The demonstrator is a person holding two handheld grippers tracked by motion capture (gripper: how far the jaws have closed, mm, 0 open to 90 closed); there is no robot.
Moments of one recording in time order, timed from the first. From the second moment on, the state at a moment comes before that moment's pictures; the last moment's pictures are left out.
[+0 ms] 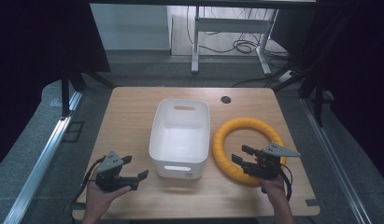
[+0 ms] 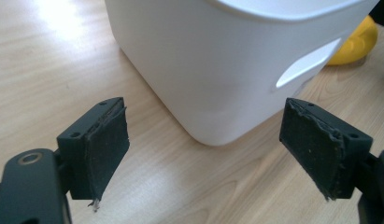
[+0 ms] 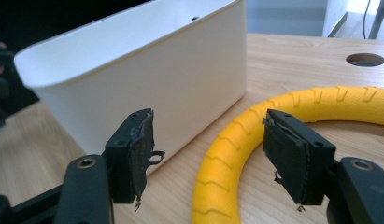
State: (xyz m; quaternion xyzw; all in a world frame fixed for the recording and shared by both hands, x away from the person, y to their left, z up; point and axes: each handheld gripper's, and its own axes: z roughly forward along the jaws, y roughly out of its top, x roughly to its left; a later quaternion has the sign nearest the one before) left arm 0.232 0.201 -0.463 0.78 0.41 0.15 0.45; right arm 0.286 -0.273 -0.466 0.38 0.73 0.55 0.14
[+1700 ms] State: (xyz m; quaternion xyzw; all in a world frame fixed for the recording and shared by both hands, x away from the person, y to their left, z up) left arm 0.228 0.186 -0.474 0.81 0.40 0.11 0.41; right arm 0.298 -0.285 -0.451 0.34 0.82 0.43 0.13
